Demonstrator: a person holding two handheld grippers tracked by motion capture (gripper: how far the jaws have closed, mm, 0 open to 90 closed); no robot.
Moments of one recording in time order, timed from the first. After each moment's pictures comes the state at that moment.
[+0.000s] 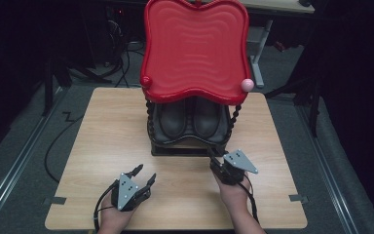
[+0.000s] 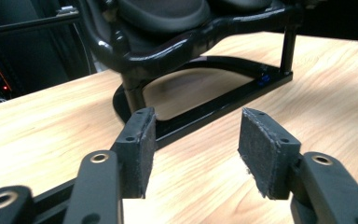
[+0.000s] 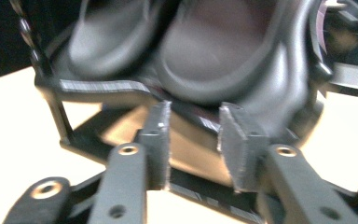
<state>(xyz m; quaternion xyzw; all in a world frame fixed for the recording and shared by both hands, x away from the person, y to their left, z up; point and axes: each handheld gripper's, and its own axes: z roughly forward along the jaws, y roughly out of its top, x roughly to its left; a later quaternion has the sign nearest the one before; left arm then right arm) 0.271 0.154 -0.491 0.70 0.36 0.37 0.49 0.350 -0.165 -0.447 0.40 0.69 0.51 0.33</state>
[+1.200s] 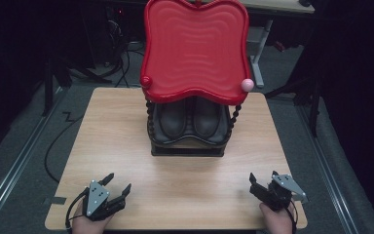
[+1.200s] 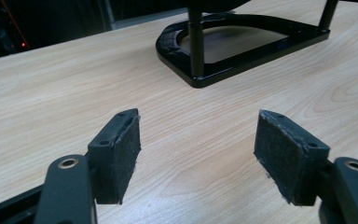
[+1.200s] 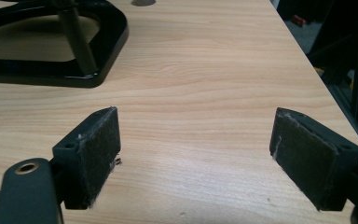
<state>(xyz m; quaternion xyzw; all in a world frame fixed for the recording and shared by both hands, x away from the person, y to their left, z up) 0.244 0.217 -0.496 0.71 0.42 0.34 0.45 0.314 -0.293 -0.490 0.56 0.65 0.40 0.33</state>
